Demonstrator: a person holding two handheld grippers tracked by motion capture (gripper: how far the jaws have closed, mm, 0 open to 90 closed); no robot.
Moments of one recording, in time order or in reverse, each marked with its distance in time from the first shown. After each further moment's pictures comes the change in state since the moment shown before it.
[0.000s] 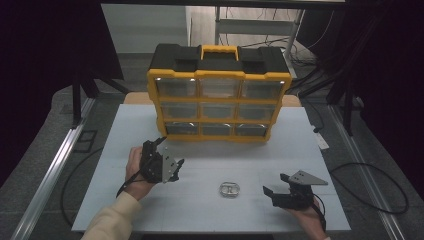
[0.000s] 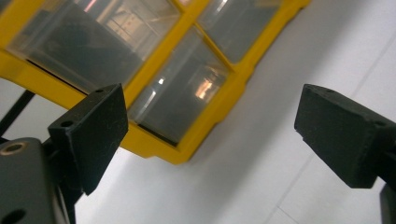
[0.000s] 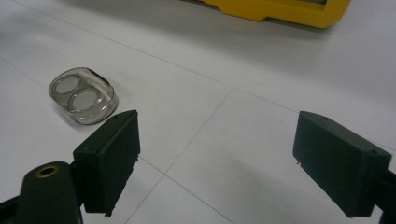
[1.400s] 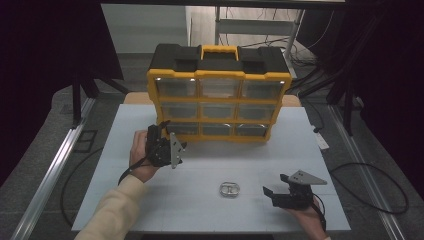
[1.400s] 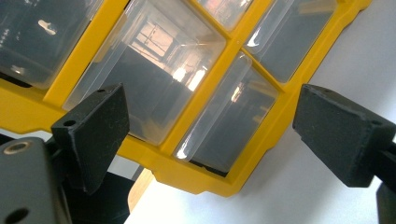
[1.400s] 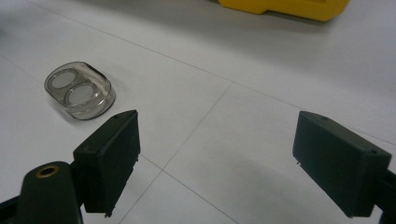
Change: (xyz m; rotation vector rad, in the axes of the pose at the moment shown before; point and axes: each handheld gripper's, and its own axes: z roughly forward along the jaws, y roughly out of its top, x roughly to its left) left arm 0.020 0.026 0.025 0.005 0.110 0.112; right arm -0.001 -0.001 0.002 0.022 -0.002 0.003
